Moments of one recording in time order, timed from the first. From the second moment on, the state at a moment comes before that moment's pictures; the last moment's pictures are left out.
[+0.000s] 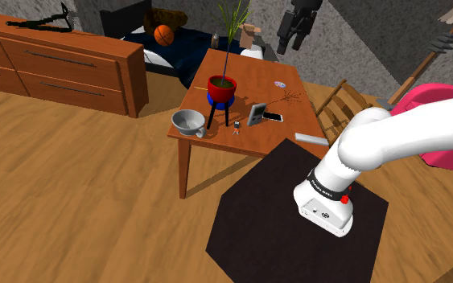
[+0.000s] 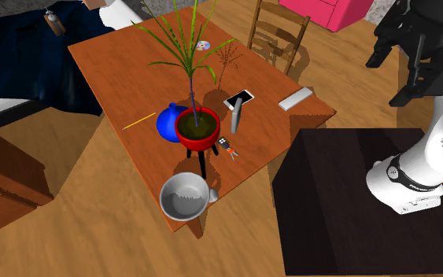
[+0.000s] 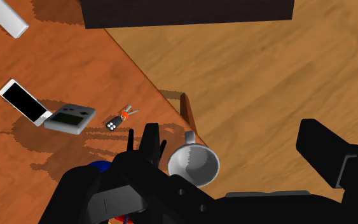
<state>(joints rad) 0.02 -0.77 -0.02 -2.30 -0.01 1.53 0.02</state>
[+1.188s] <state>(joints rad) 0.01 -0.55 -0.33 -2.52 -0.19 1.98 -0.44</state>
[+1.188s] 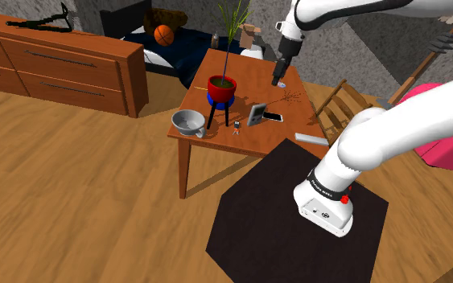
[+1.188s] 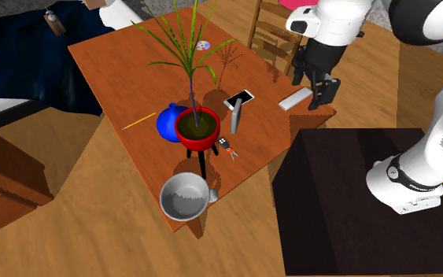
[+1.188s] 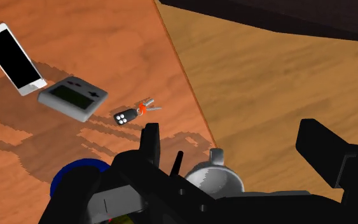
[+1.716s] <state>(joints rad) 0.05 -0.27 -0.49 -2.48 -0.17 2.23 -0.70</state>
